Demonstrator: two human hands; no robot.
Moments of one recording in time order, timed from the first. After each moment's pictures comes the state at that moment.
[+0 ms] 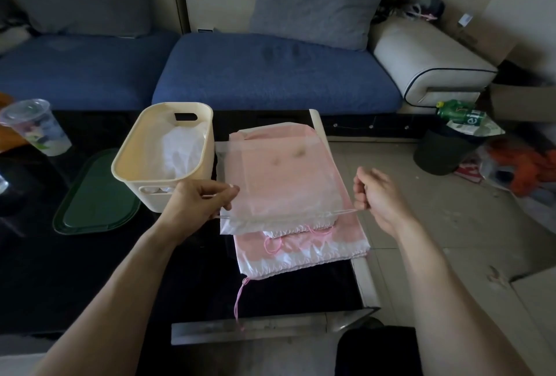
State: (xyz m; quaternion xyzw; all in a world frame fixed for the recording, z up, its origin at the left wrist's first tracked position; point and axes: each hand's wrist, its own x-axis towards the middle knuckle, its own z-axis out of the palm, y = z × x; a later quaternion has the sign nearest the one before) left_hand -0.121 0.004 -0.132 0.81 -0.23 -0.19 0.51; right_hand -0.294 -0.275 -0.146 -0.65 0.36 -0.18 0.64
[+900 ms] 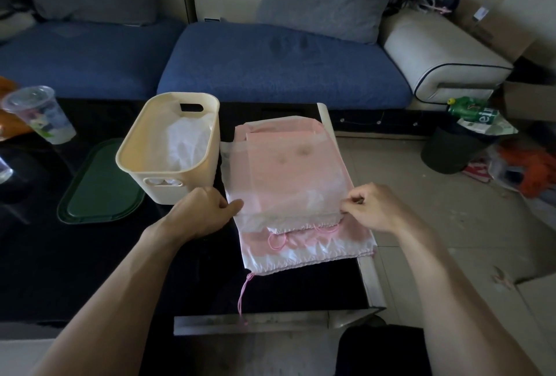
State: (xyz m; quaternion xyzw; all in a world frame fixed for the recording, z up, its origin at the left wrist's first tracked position) left_hand -0.112 0.005 -0.146 0.93 -0.28 -0.20 0.16; right_hand -0.294 -0.267 -0.147 -0.92 0.26 0.02 0.29
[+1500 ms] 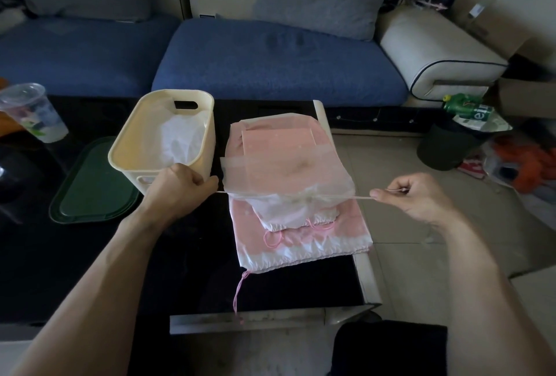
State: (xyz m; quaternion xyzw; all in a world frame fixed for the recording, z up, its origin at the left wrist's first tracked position) left_hand -0.100 0.010 -0.124 0.94 -0.20 -0.08 0.25; right_hand -0.338 -0.315 -0.138 -0.84 0.34 -0.10 0.41
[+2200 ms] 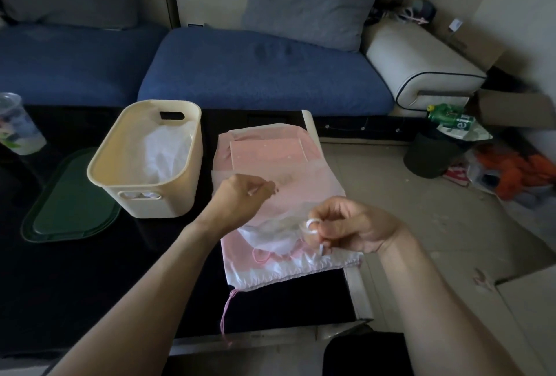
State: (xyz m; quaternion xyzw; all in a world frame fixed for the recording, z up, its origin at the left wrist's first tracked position) left_hand -0.129 -0.072 -0.147 0.81 -0.37 -0.18 0.42; right_hand -0.292 -0.249 -0.128 -0.55 -0.04 0.21 0.81
